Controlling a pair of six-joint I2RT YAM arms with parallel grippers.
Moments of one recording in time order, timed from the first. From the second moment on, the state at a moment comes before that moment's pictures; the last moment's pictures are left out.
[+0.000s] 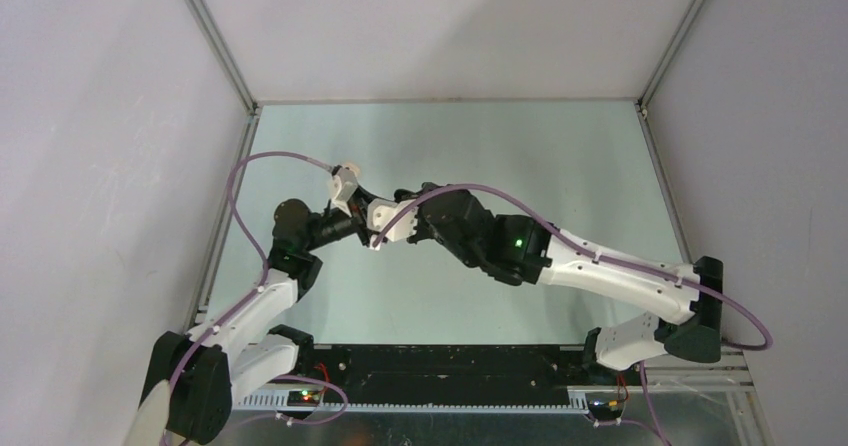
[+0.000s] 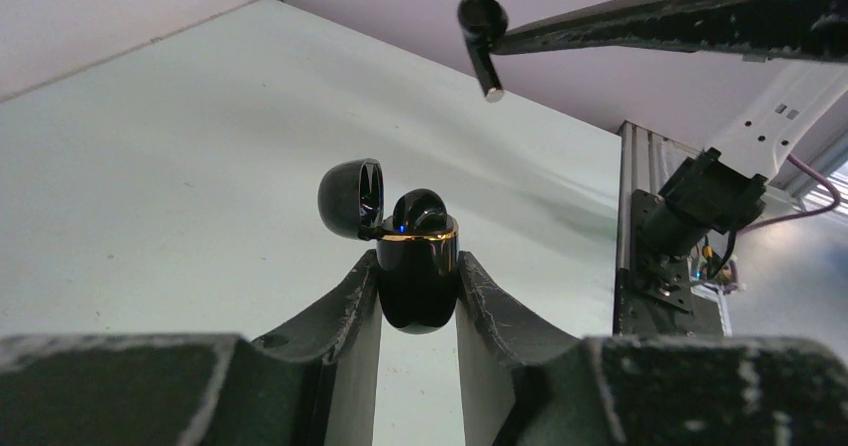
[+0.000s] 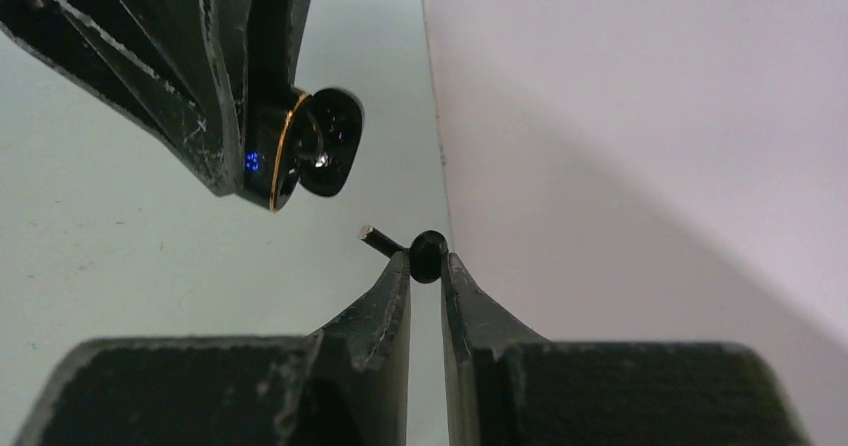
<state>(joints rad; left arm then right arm) -0.33 1.00 0.43 0.71 0.85 -0.33 1.21 1.40 1.40 -0.42 0.52 -0.89</state>
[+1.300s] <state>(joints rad) -0.32 0.96 0.60 0.32 0.94 -0.06 0.62 1.34 1.17 -0.75 -0.06 -0.71</state>
